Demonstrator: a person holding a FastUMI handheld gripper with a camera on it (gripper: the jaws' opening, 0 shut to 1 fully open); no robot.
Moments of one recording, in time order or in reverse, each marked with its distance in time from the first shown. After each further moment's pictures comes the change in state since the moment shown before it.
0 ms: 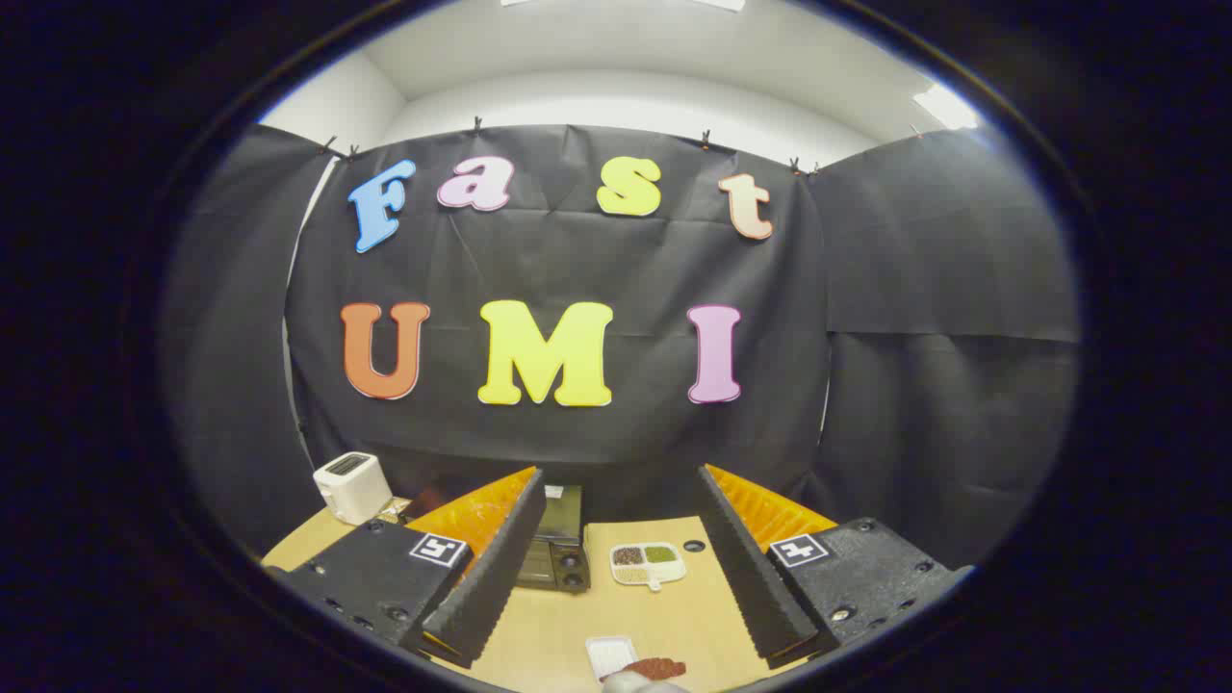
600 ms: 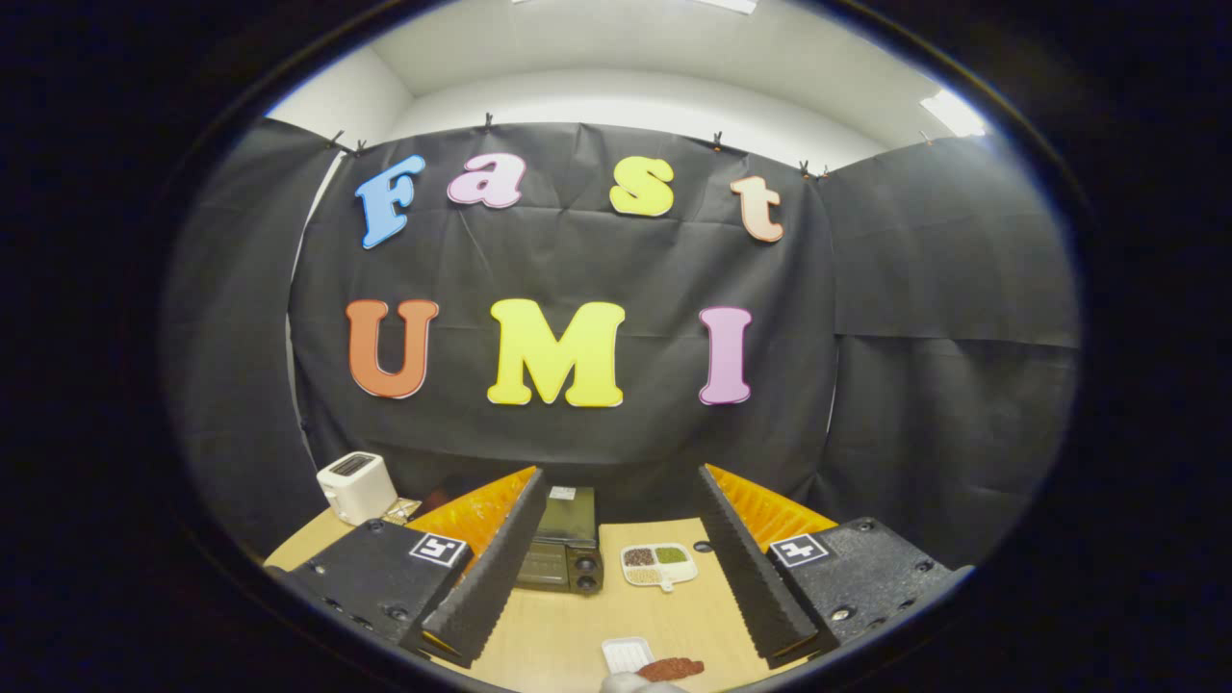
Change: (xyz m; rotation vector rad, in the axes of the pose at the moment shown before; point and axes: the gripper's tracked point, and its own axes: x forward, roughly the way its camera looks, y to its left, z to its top) arm 0.005 0.031 0.000 -0.015 -0.005 0.005
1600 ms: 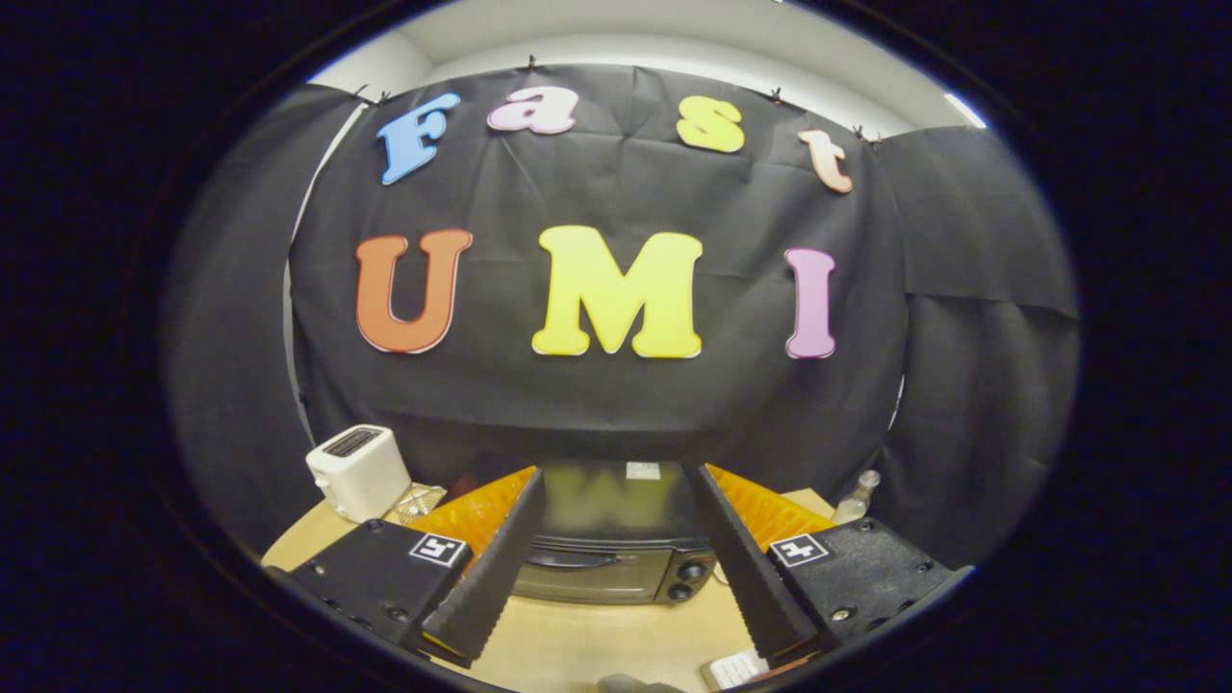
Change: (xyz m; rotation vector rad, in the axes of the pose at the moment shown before) arm 0.165 0.154 -0.128 -0.014 0.144 0.068
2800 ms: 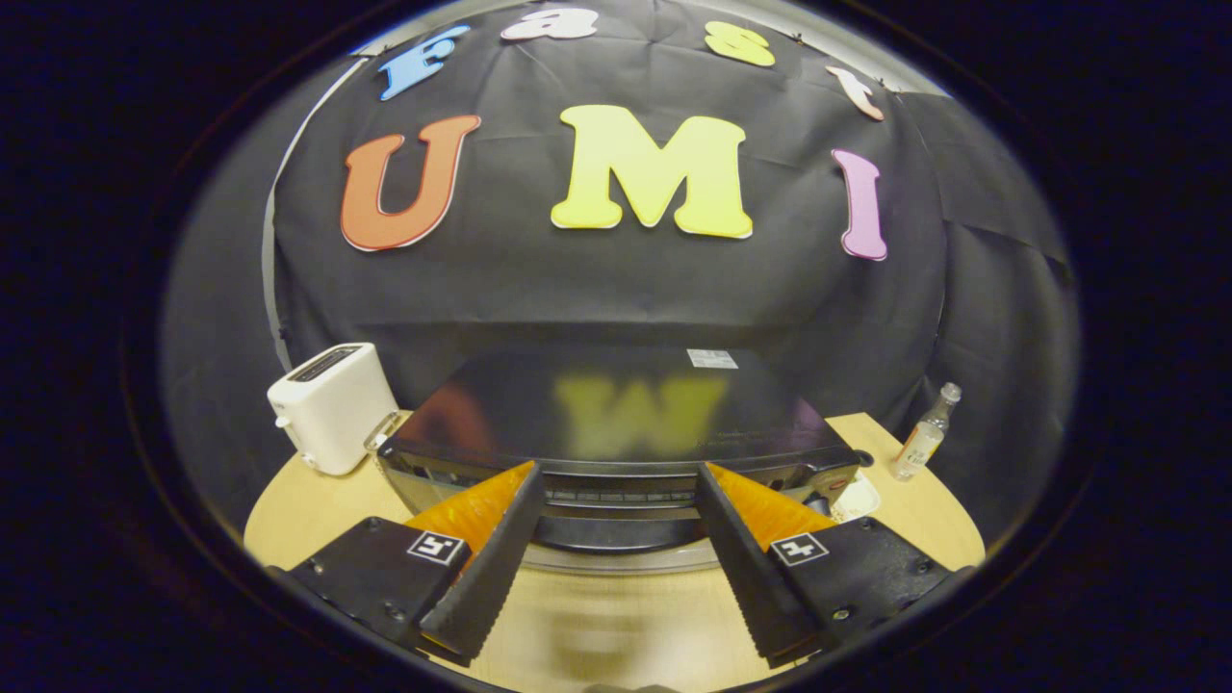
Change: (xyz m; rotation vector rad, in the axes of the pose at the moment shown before) arm 0.067 0.040 -0.112 0.020 0.200 -0.003
